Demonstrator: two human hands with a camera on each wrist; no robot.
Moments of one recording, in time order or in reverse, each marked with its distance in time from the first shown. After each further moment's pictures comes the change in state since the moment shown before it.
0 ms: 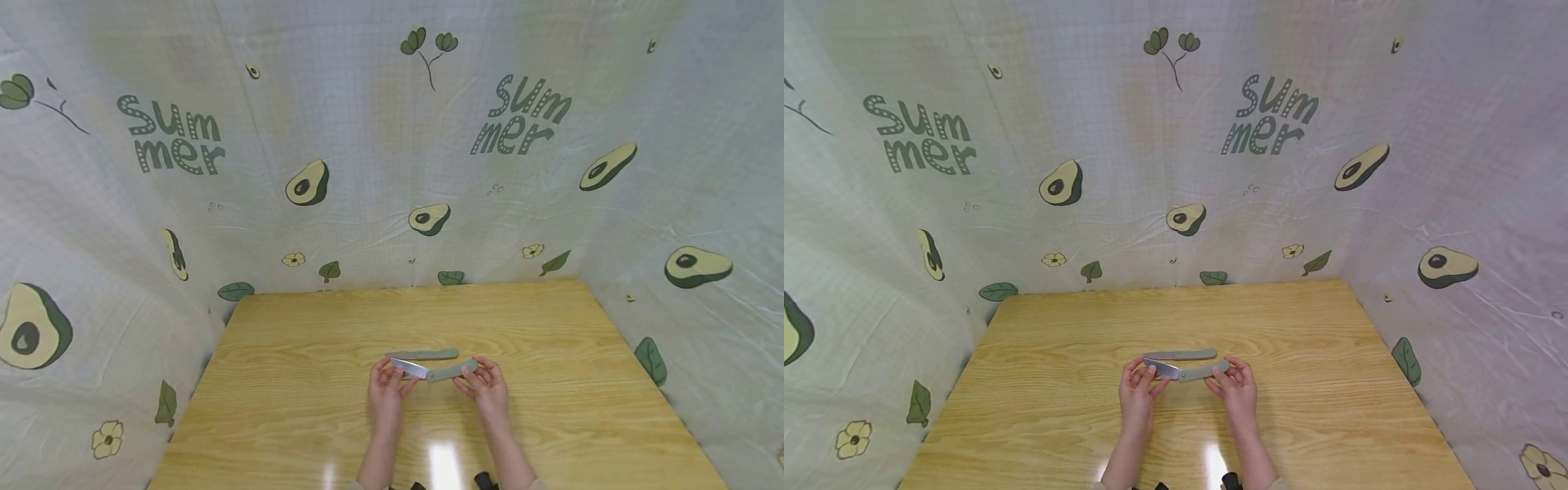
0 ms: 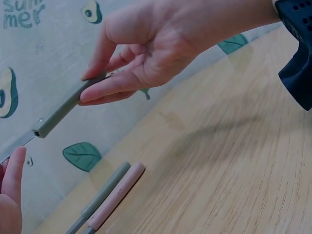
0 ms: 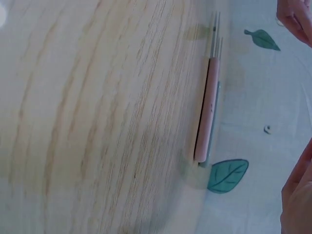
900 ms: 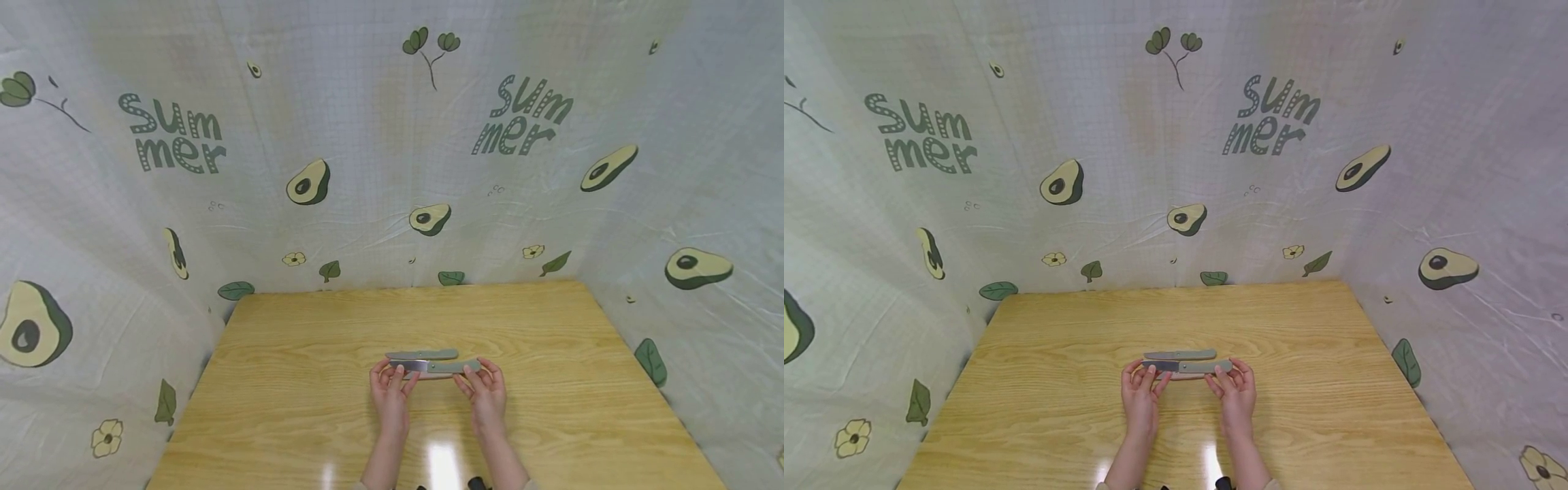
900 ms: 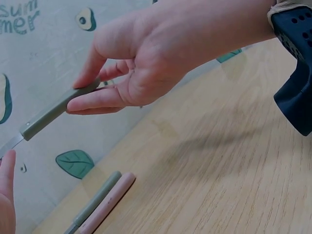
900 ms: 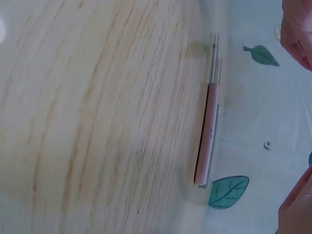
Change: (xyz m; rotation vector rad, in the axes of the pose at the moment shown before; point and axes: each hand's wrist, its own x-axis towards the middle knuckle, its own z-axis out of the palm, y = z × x) left_hand -0.004 -0.005 0.009 -0.116 0.036 0.069; right_hand -0.006 0.006 0.006 0.152 0.070 -0.023
